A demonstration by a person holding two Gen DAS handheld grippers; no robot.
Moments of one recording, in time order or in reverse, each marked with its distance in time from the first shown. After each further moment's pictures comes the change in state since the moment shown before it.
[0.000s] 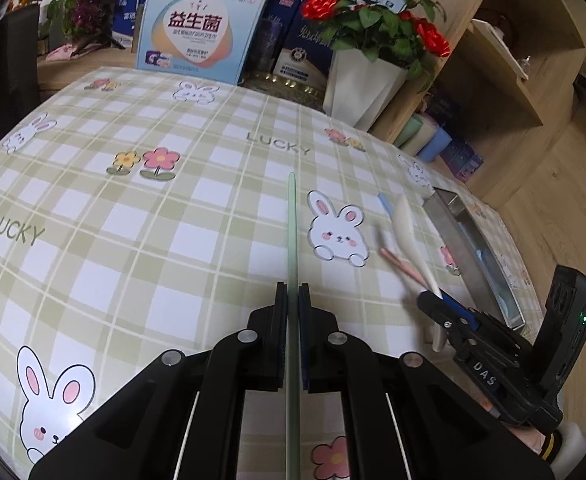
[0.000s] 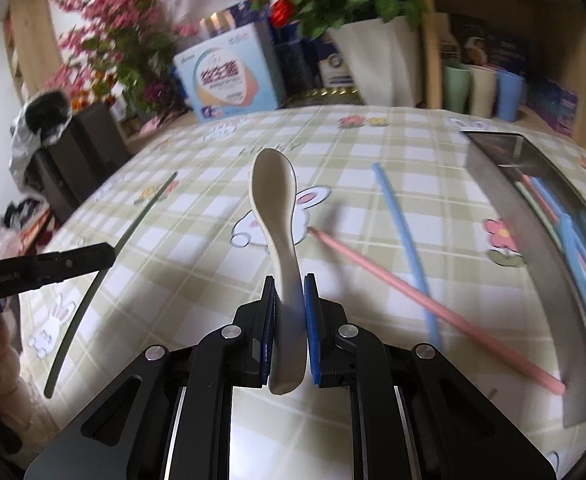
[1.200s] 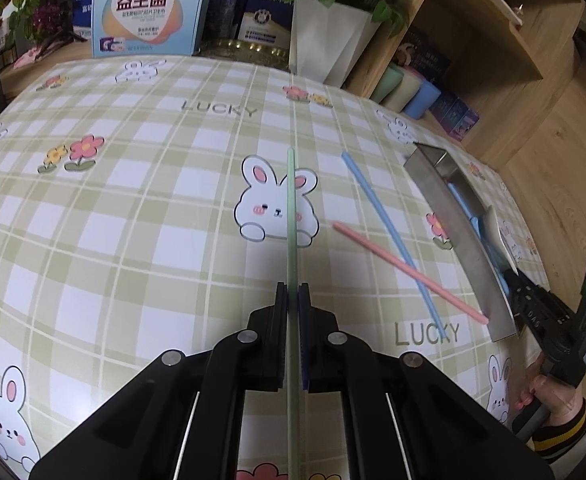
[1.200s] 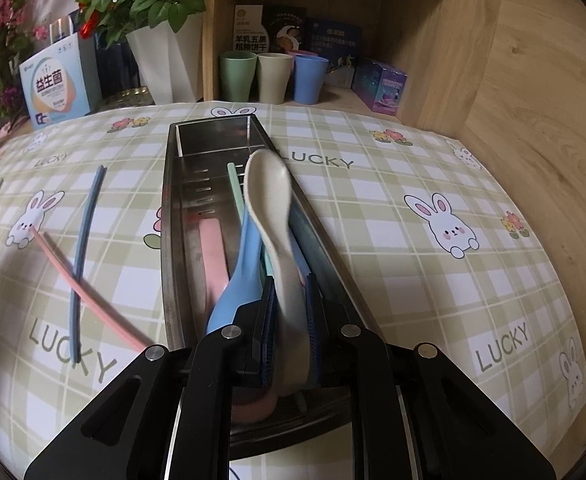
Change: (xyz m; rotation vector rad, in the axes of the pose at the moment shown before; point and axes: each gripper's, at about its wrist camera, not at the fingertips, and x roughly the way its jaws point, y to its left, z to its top) left arm 0.054 -0.058 -0.003 0.067 0.133 0.012; right arm -0.055 -0.143 0.002 0.026 0.050 -0.550
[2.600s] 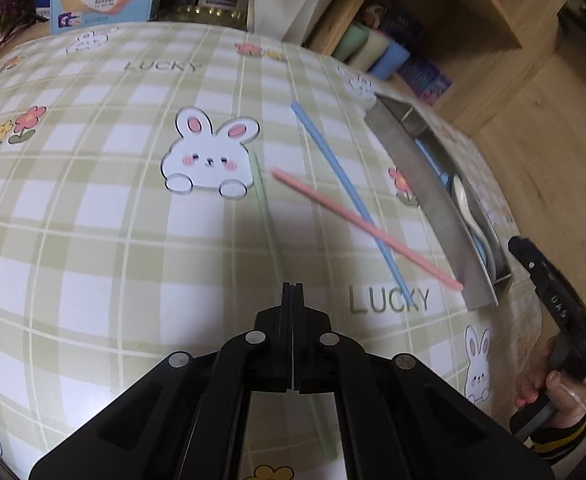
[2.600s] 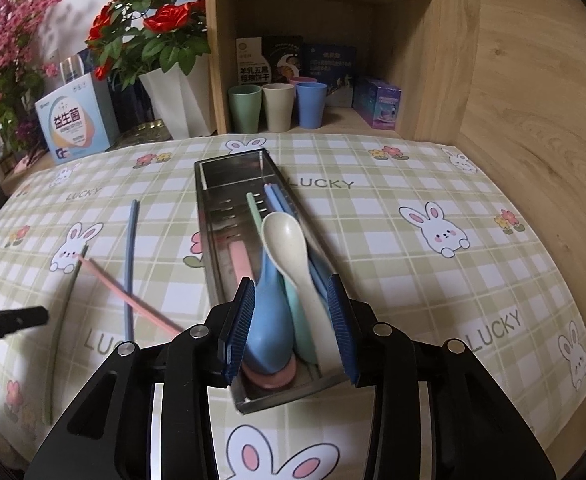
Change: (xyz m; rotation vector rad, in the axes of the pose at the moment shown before) left arm 0.024 -0.031 -0.014 0.040 0.120 -0.113; right arm -0.049 -0.006 -0.001 0.078 -0.061 0.088
